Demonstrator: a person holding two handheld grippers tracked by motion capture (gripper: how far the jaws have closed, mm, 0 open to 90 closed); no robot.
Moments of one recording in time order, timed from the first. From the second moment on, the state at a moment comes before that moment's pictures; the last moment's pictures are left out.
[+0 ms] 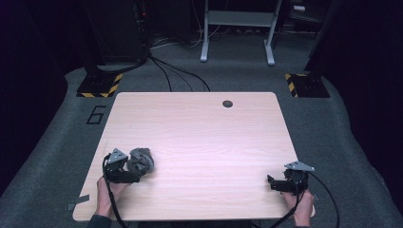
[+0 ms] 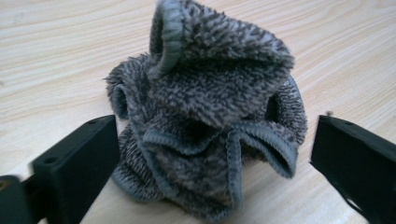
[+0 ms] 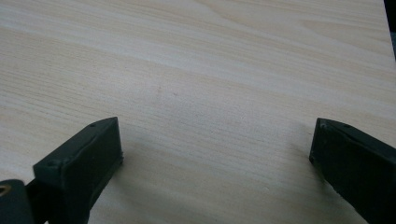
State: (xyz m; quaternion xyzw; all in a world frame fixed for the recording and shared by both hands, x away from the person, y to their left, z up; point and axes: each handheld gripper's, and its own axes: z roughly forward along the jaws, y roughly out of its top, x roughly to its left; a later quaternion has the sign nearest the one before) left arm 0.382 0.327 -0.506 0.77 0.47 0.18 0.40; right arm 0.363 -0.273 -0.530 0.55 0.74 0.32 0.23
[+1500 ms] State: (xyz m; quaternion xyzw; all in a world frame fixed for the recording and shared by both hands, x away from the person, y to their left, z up) left arm 0.379 0.291 -0.473 0.76 0.40 0.23 0.45; right arm 0.363 -0.274 -0.530 0.54 0.74 0.32 0.23
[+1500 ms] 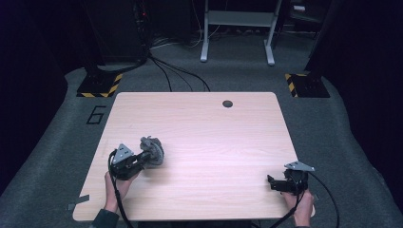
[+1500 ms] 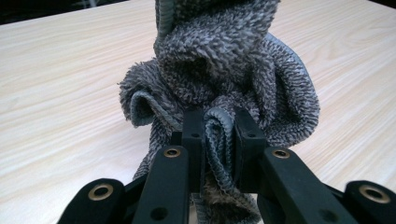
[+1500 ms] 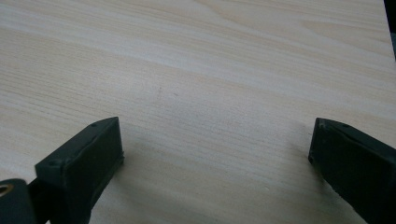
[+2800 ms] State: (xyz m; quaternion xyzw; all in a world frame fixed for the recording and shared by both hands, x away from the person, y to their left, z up) left arm 0.403 0.151 -0.502 0.82 0.34 0.13 0.43; right arm 0.363 -0.273 -0.529 0.55 0.74 0.32 0.23
